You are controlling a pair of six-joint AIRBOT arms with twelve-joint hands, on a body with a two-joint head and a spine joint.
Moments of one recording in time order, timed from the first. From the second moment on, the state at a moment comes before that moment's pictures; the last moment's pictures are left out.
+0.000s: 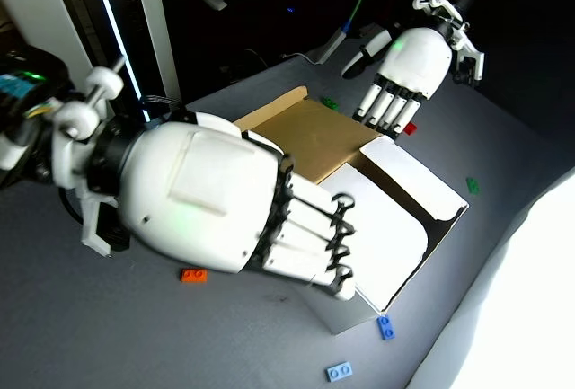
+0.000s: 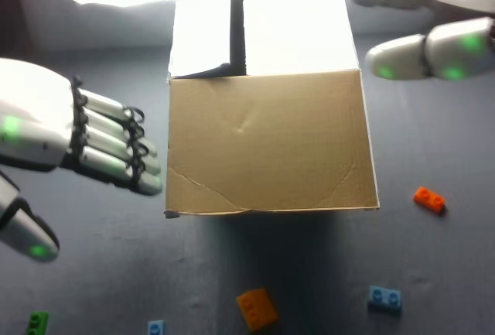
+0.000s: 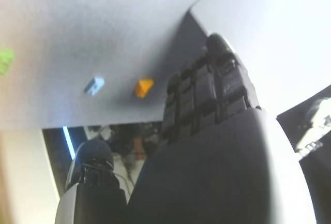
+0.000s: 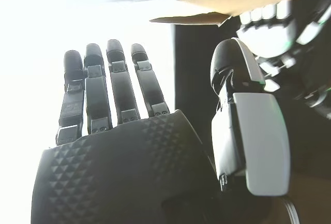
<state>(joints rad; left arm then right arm) 0.27 -0.96 1.54 1.86 -1.11 -0.34 0.00 -0.87 1.04 0.12 0.05 -1.01</state>
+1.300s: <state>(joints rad) 0.00 -0.98 1.52 1.78 -1.06 -0.45 -0.38 -0.71 0.96 0.42 0.44 -1.08</state>
